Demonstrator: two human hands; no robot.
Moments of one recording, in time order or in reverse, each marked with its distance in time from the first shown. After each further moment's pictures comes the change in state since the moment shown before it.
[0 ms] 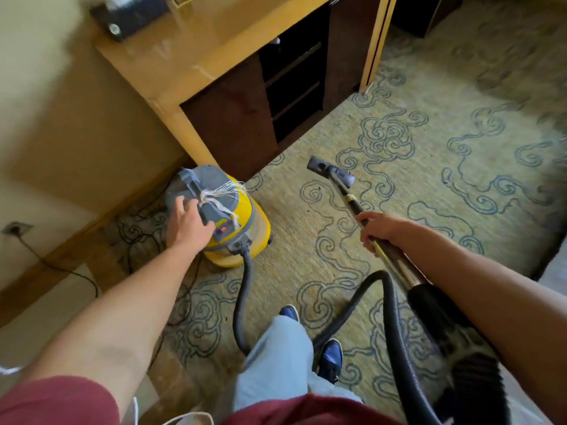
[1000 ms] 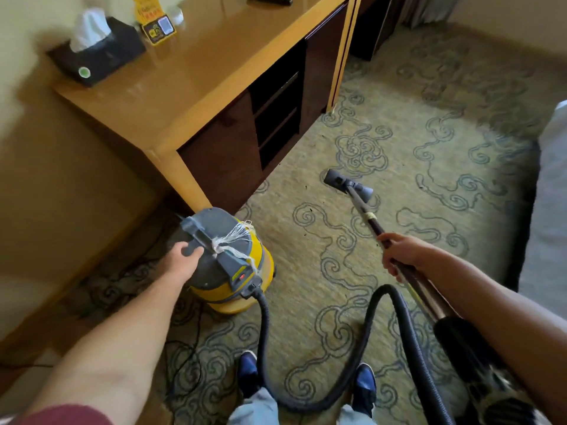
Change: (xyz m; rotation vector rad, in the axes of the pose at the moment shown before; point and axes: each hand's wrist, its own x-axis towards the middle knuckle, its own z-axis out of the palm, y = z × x) left_hand 0.185 -0.118 -0.007 -0.256 -0.345 -0.207; right_hand 0.010 -0.086 0.067 0.197 0.227 0.195
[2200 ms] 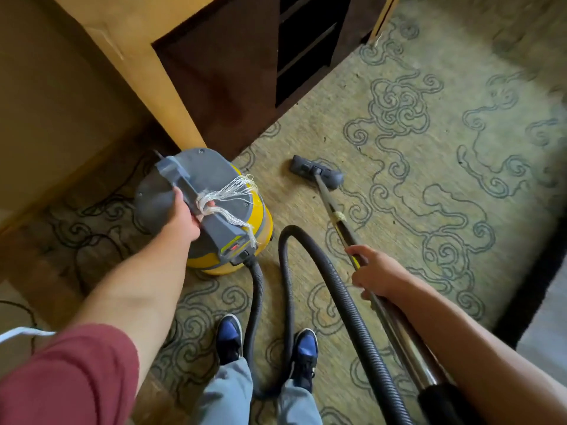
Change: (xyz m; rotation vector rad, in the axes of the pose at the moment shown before) left_hand 0.180 -0.012 0.136 -1.243 -0.157 -0.428; right_hand 0.099 -0.017 0.143 -0.275 -0.123 0.004
